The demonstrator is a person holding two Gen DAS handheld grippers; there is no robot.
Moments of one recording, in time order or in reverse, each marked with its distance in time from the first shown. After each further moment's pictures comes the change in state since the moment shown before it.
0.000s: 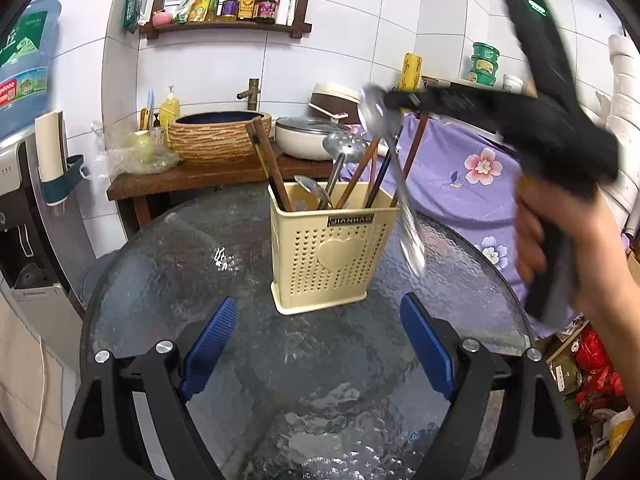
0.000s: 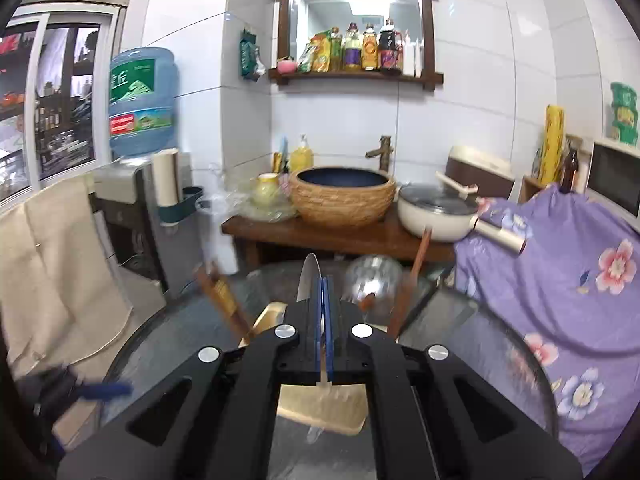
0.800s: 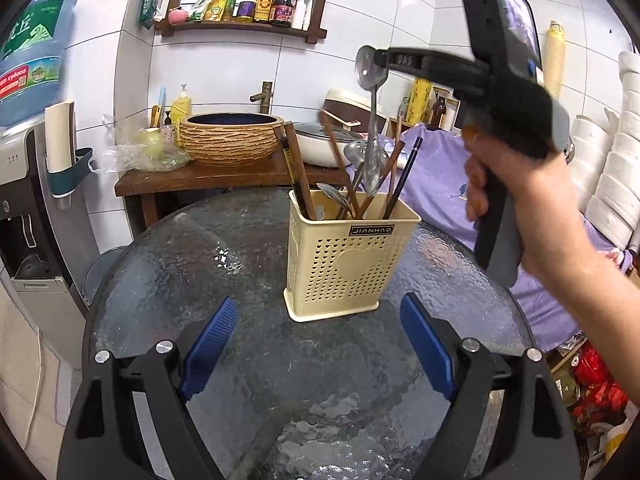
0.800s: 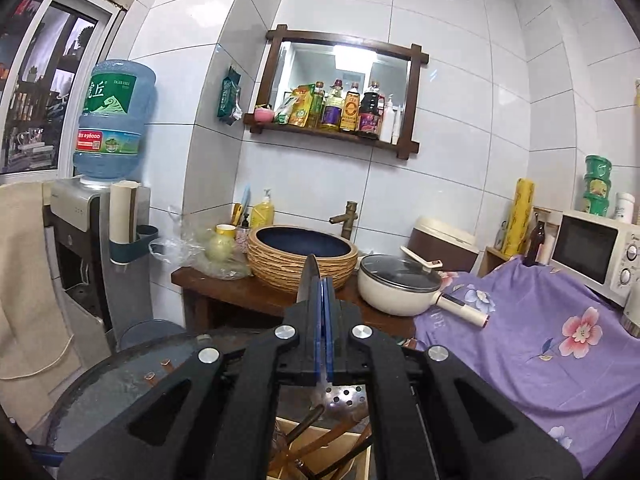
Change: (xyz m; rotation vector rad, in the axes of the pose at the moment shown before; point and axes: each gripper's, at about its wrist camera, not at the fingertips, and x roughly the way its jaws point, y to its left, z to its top) left arm 0.002 0.020 0.004 -0.045 -0.030 0.011; right arm 0.034 0.035 0.037 -0.112 -0.204 -0.188
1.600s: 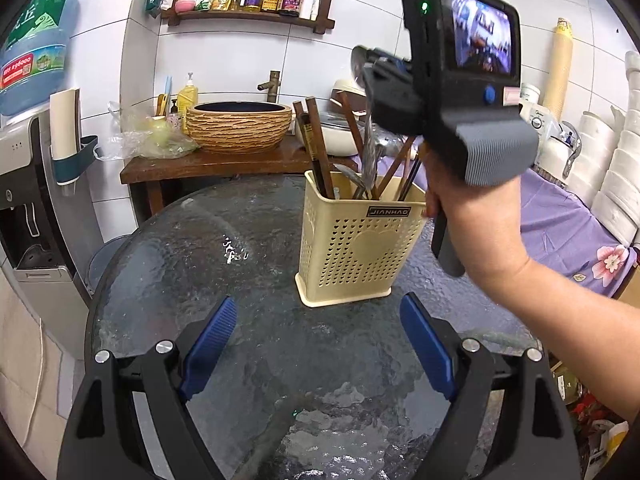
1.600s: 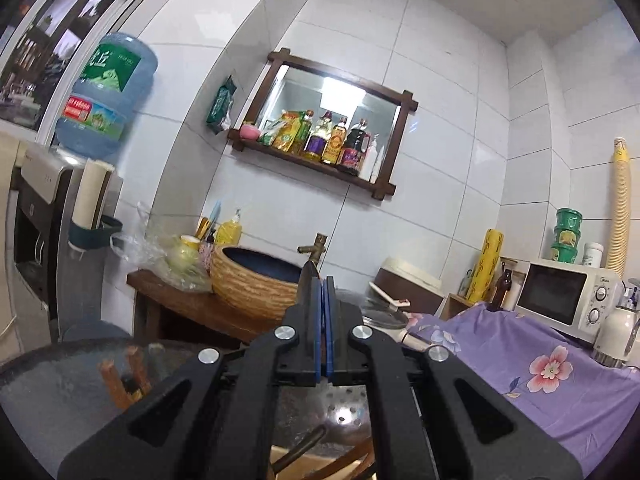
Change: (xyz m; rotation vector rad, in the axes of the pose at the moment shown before) left arm 0.005 0.013 -0.010 -0.014 0.031 0.014; right arm 0.025 0.036 -0.036 -0.140 -0.173 -0.159
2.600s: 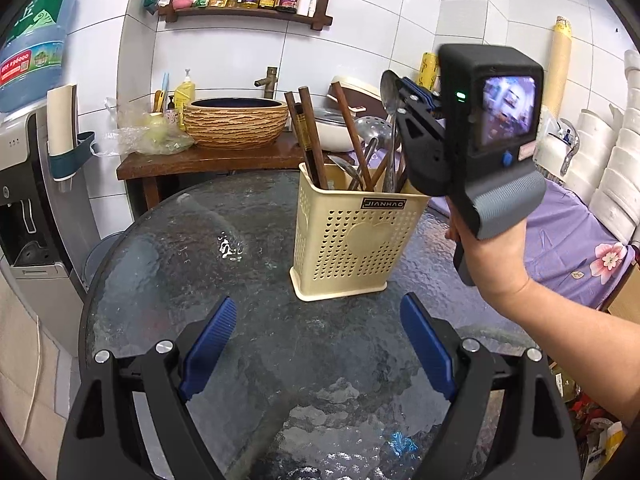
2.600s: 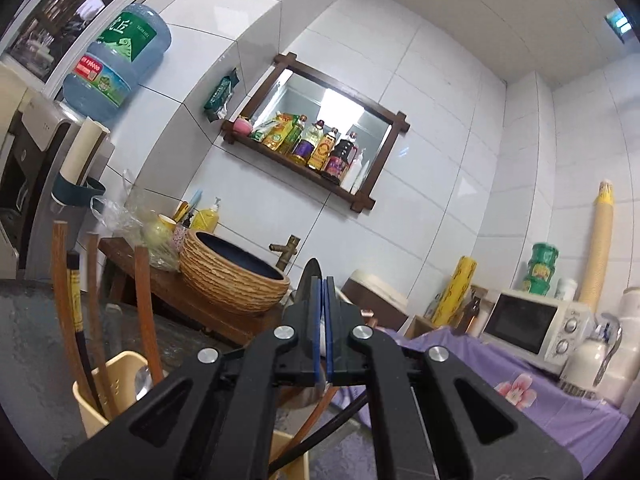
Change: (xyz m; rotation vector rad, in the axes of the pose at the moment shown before) left arm 0.003 -0.003 -0.007 0.004 0.011 -0.008; right arm -0.016 -0.022 -0.050 -0.138 -0.050 -0.062
